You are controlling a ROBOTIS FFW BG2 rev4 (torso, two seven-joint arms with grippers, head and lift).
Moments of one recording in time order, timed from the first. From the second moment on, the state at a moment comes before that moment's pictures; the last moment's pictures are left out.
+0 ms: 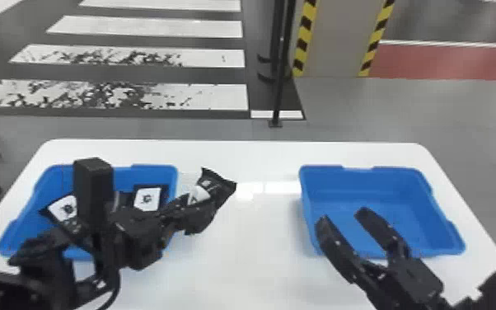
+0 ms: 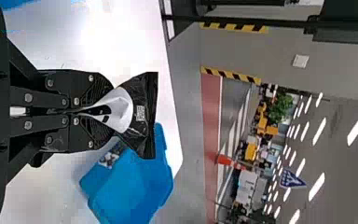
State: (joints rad) left arm 0.26 0.16 -0.02 -2.24 0.18 0.80 -0.60; right arm 0.65 -0.09 -0.05 -2.22 -0.48 0.13 0.47
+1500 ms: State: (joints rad) left arm 0.20 0.19 -0.22 -2.20 0.32 0.79 -0.59; right arm 0.44 -0.14 0.11 -2.10 -0.62 0.23 0.45
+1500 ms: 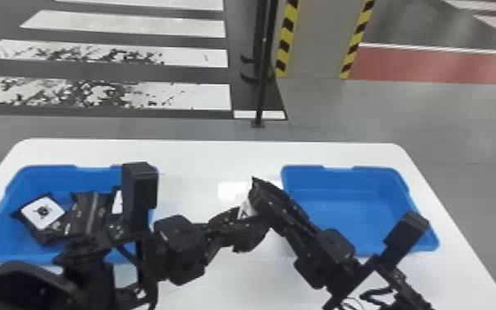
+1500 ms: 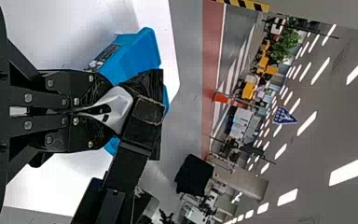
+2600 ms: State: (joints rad) left arm 0.32 0.17 0.05 -2.20 0.33 0.73 -0.58; right arm 0.17 -0.21 -0.10 -1.72 -0.38 0.14 0.41
